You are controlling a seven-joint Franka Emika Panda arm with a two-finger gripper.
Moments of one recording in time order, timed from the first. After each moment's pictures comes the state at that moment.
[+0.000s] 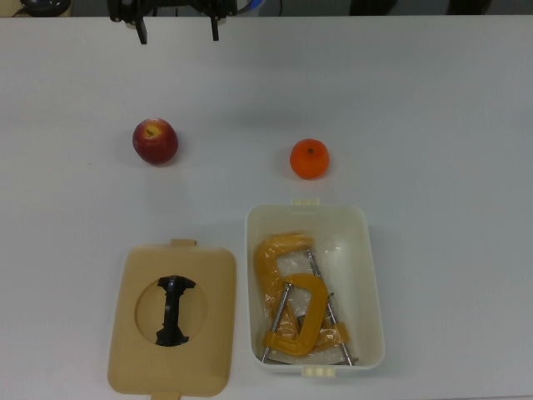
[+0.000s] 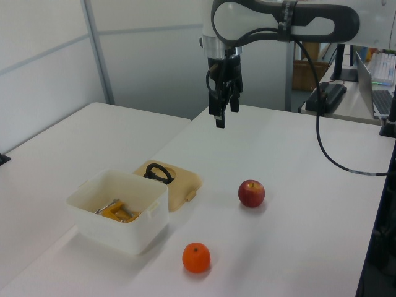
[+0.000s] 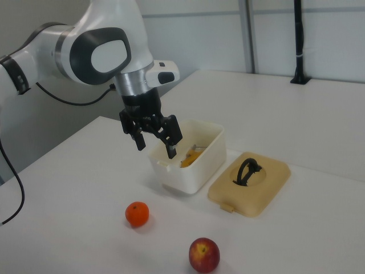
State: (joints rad) arm -0.08 0.10 0.05 -1.45 -0.01 1.53 -0.11
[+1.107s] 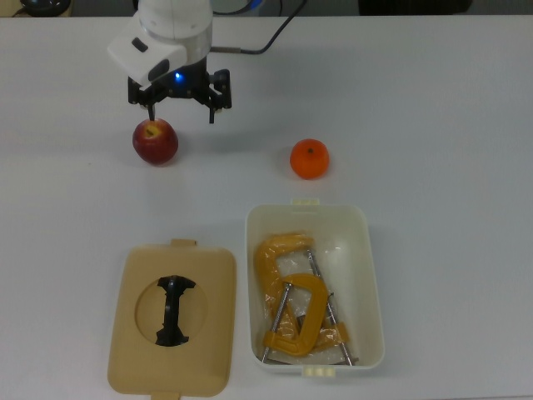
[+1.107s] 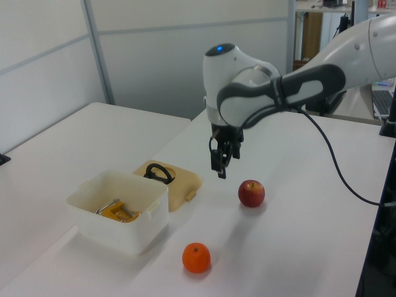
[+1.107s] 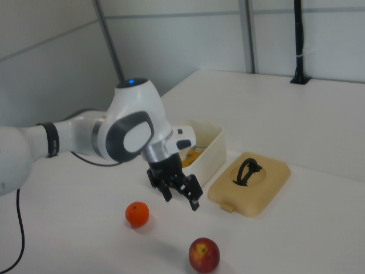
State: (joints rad) arm -0.08 0.09 0.05 -1.92 -0.13 2.04 0.01
